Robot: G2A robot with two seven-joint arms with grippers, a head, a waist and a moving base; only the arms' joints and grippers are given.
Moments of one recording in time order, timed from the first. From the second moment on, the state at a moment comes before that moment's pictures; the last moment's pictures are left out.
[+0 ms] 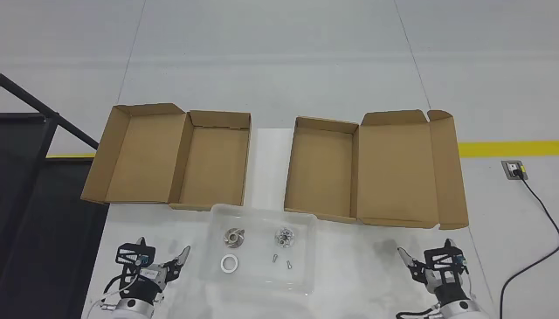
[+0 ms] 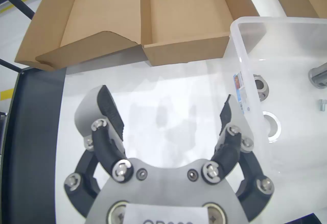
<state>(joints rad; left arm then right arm) 1.73 -1.15 -1.60 -1.80 1.33 0.00 0.00 -1.73 -1.15 1.60 -1.80 -1.33 0.00 0.00</state>
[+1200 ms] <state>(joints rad) 1.82 -1.16 -1.70 -1.82 1.30 -0.01 0.19 -1.67 -1.14 1.51 -2.15 -1.56 -0.24 0.13</state>
